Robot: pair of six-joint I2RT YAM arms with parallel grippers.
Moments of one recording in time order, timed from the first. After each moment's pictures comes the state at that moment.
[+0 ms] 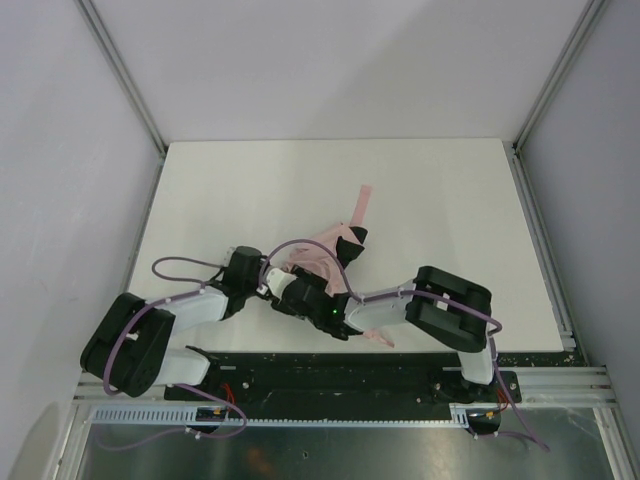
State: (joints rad) left arm -0.44 1.32 0.38 0.12 0.03 -1.44; right arm 1.23 1.93 1.04 0.24 0.47 -0.20
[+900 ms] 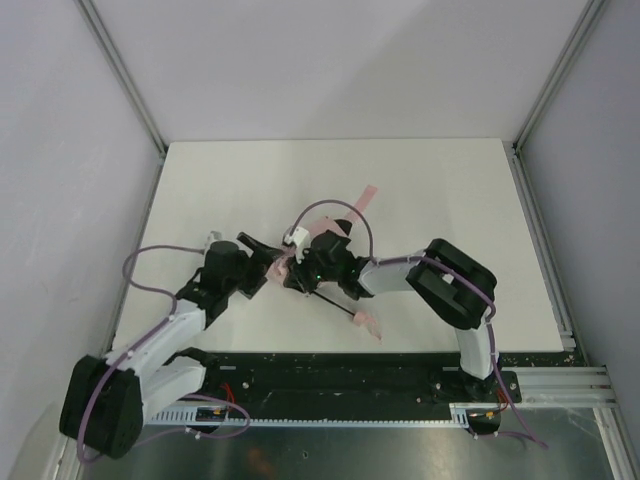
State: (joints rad) left arm -0.36 1.02 0.42 -0.07 0.00 -1.23; right arm 0.97 1.98 1.05 0.40 -0.19 0.09
